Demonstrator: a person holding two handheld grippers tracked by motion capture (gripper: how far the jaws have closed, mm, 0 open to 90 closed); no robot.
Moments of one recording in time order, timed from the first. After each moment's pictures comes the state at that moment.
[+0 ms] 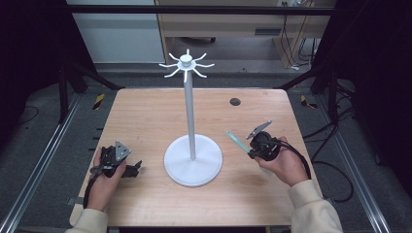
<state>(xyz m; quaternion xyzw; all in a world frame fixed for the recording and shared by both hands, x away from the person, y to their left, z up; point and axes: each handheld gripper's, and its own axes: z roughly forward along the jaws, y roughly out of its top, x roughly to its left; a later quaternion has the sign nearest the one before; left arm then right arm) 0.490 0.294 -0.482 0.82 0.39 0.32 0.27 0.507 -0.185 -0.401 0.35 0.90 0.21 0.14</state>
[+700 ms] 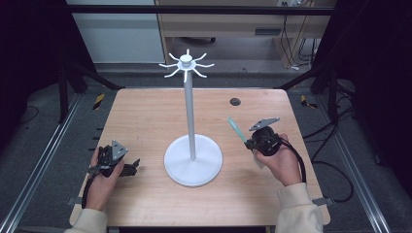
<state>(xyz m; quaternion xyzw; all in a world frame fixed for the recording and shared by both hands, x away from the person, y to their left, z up) 0.490 0.297 -0.480 0.81 0.40 0.33 0.28 0.514 -0.188 -0.396 0.39 0.85 0.30 0.18</state>
